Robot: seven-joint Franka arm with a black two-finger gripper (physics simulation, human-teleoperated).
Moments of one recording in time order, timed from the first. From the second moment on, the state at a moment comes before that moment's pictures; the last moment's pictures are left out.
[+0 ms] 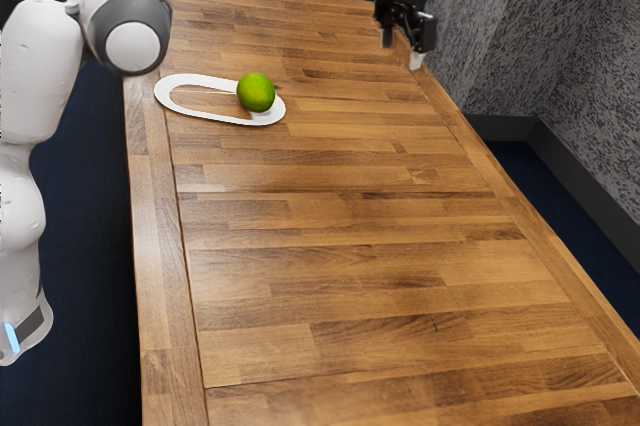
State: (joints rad) arm 0.35 0.37 -0.19 -0.96 0.02 1.49 -0.17
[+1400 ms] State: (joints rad) arm 0.65 0.18 -0.04 -1.59 0.04 1.63 -1.05
